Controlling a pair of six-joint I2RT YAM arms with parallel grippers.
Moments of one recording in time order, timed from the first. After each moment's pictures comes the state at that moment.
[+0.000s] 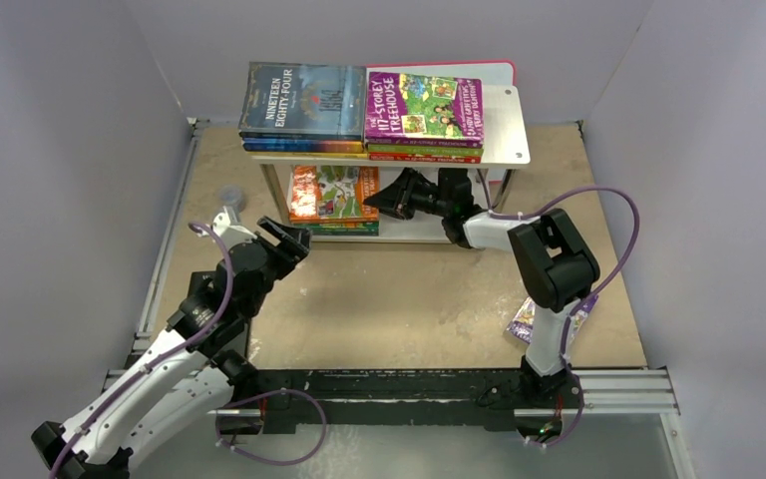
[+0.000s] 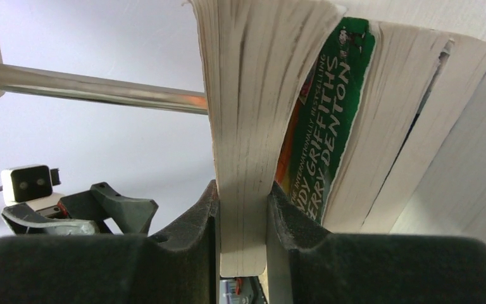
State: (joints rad) left arm -0.66 0.63 0.66 -0.40 -0.52 -1.06; right arm 0.47 1.92 1.05 0.69 -0.66 1.13
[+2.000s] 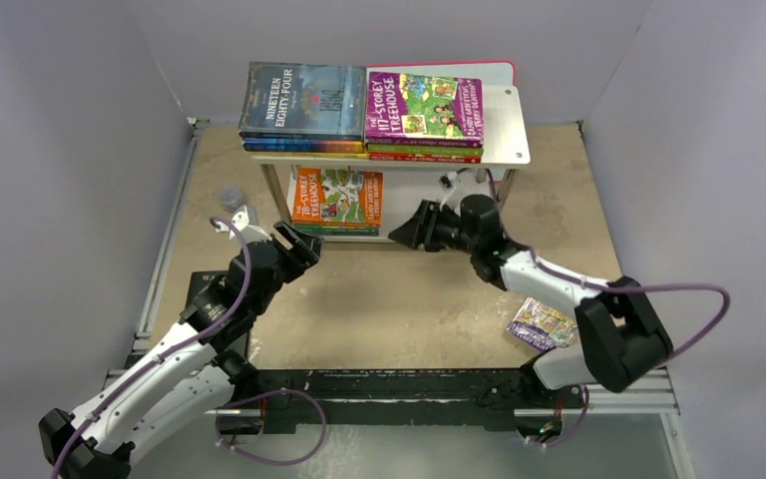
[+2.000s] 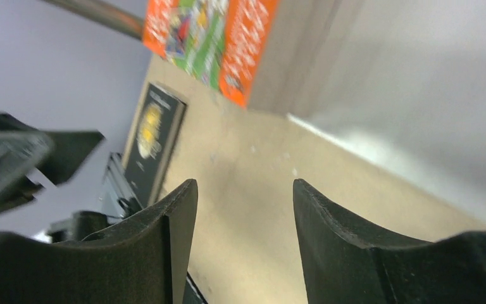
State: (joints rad) left arm -0.66 0.68 0.61 -0.34 -0.44 -1.00; right arm 0.52 1.44 0.76 0.34 -0.38 0.74
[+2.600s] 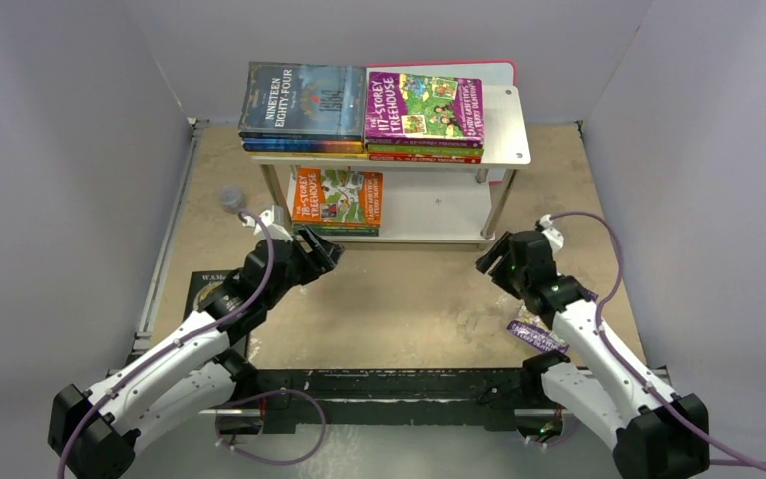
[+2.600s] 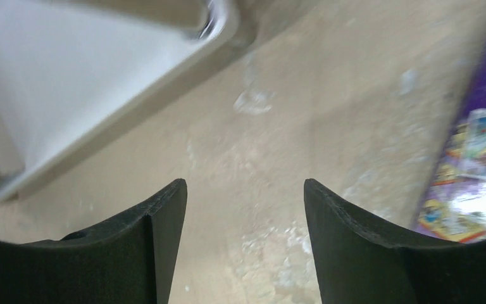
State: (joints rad) left arm -0.66 0.79 0.55 -0.20 -0.26 -0.95; right arm 0.37 0.85 0.52 -0.46 0.21 0.90
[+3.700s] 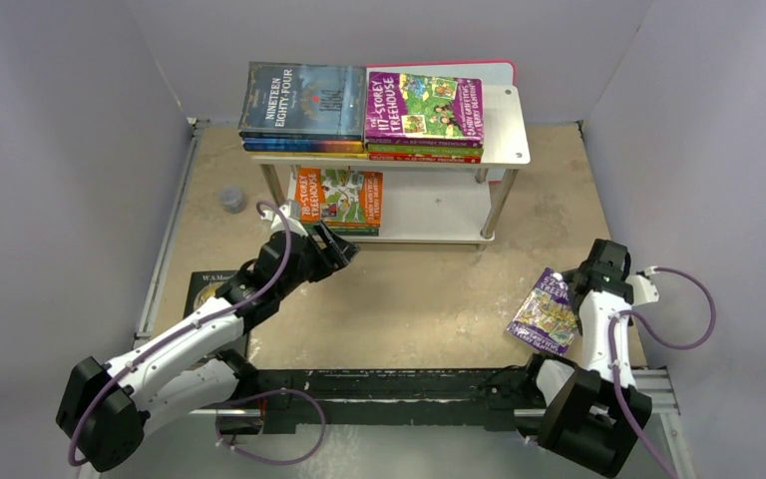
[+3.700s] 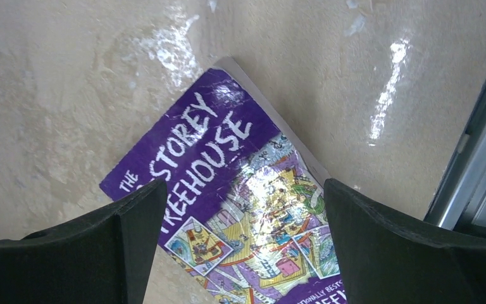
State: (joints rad) left arm -0.66 0.93 0.57 -0.07 -0.14 -1.00; right arm -0.44 0.96 0.58 -0.72 0.39 0.93
